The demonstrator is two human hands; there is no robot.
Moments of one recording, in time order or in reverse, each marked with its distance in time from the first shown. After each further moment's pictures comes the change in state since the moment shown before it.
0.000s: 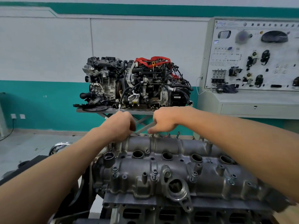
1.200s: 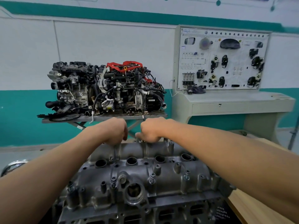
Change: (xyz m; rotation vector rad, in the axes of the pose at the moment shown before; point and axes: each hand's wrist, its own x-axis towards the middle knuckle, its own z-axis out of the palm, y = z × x) left_hand 0.035 0.081 0.003 0.246 -0.227 0.169; right_hand -0.043 0.045 0.039 -0.016 0.053 0.198
